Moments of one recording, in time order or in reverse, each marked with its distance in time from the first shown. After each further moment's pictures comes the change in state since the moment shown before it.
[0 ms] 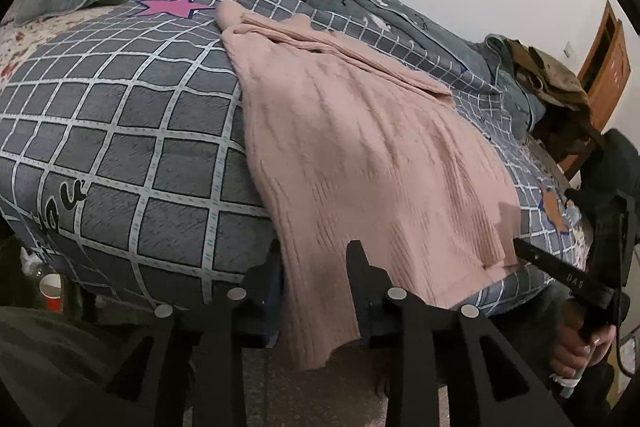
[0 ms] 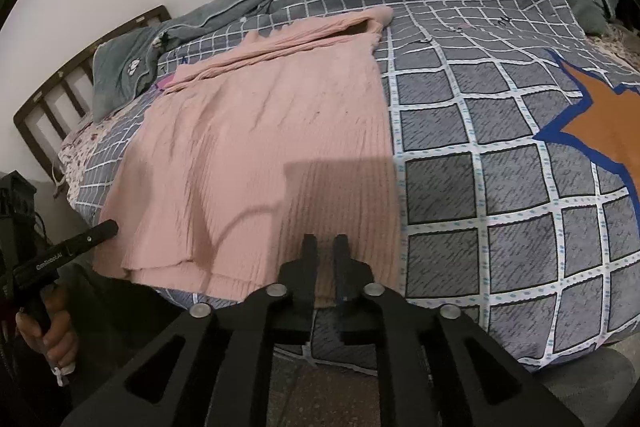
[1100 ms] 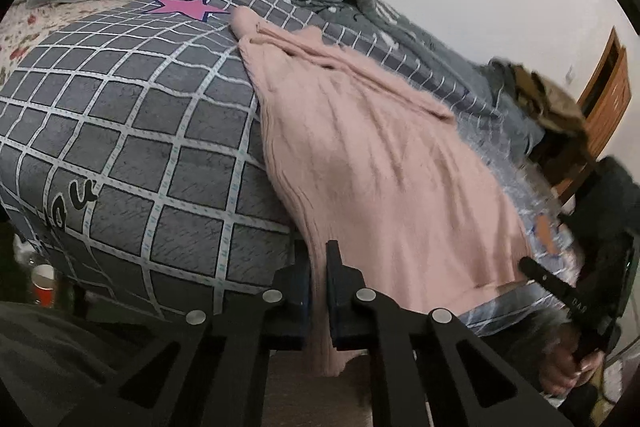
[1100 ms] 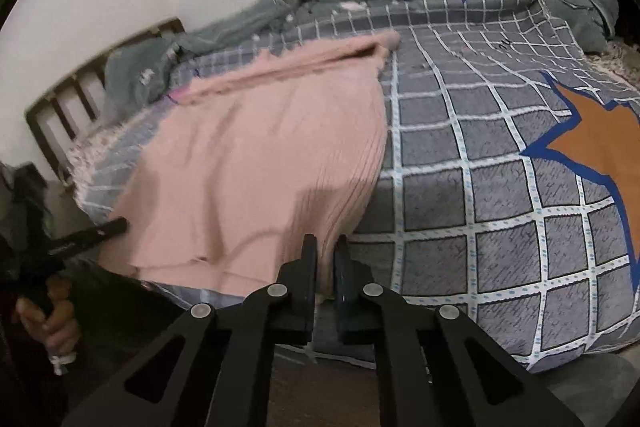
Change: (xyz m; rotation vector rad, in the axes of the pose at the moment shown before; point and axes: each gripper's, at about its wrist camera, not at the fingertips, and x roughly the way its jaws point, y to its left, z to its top) left arm -0.009 0.017 0.007 -0.088 -0.041 -0.046; right arm -0.027 -0.005 -0.006 -0.002 -0.111 0.072
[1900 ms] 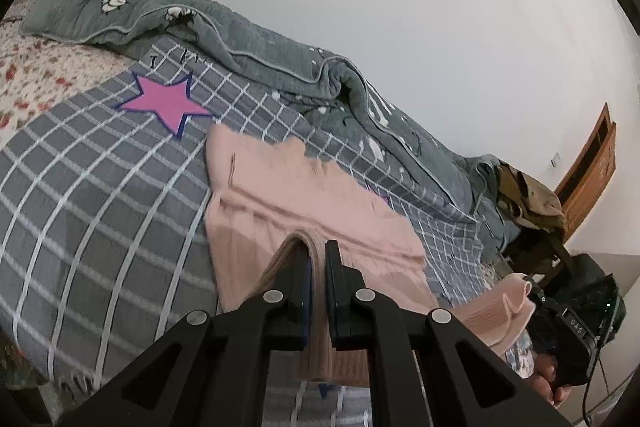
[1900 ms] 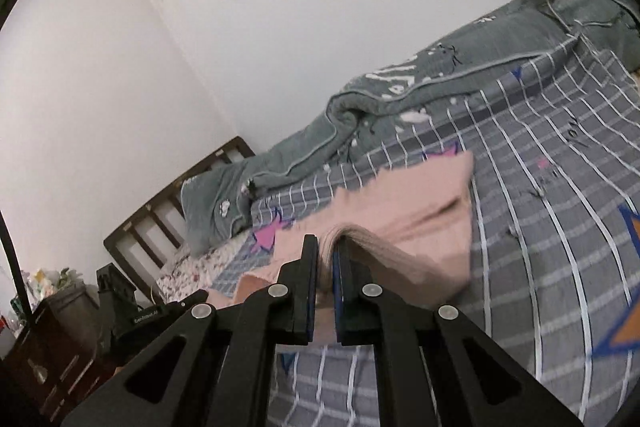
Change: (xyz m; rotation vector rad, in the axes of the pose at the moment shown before) left arm -0.006 -0.003 0.139 -0.110 -0.205 -0.083; right arm 0.002 0.001 0.149 0.171 -0.285 0.304
